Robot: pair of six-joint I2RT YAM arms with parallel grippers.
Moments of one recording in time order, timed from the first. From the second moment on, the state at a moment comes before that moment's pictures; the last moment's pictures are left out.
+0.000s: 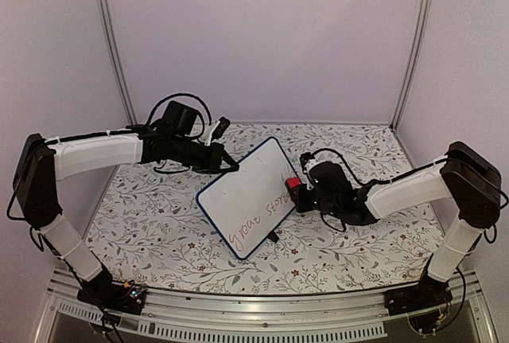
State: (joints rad) left arm -0.61 1.63 1.17 -0.27 0.51 -0.39; right arm 0.89 1.72 0.77 0.35 0.29 0.46
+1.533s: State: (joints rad) left arm -0.61 1.63 1.17 -0.27 0.52 -0.39; right arm 0.87 1.72 0.82 0.31 0.32 0.44
